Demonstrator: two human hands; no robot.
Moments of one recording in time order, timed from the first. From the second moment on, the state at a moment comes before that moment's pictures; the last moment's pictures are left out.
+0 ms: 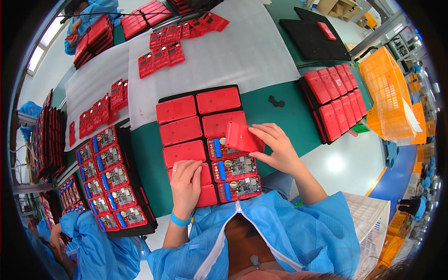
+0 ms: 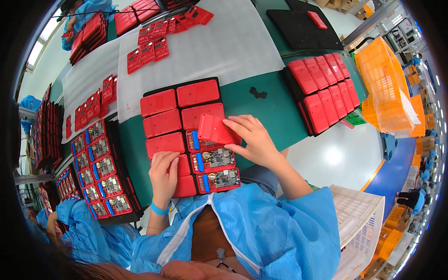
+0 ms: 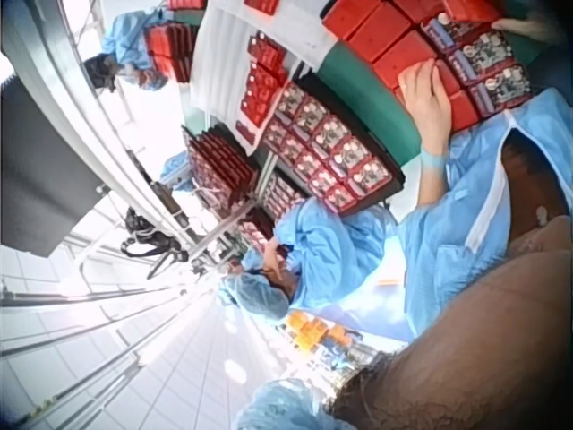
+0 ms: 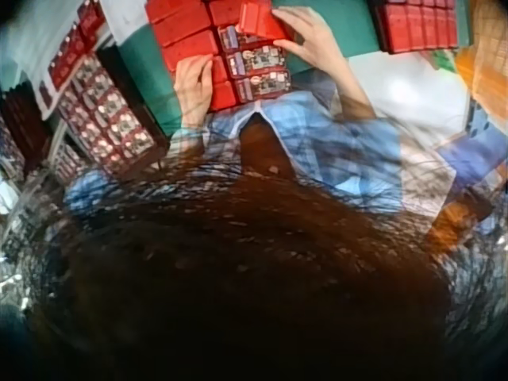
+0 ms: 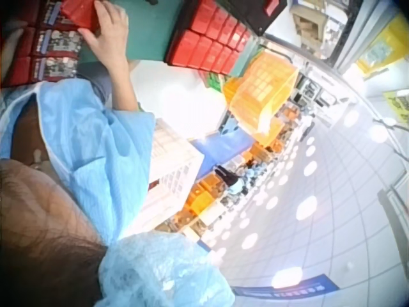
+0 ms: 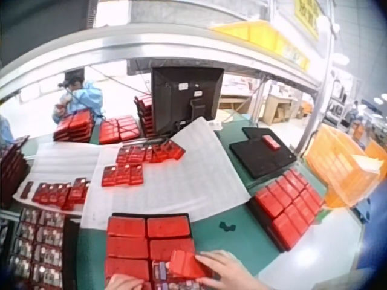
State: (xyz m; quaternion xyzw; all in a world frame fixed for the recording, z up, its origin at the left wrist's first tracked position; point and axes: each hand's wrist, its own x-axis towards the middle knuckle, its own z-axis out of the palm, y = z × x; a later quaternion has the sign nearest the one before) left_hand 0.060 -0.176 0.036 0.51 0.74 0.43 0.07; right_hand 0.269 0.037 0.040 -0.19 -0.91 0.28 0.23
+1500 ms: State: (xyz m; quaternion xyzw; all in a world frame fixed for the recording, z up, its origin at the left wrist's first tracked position) left_hand 0.054 -0.155 0.026 0.56 0.75 0.34 0.08; right_hand 0.250 0.030 0.039 -0.10 -0.95 0.24 0.15
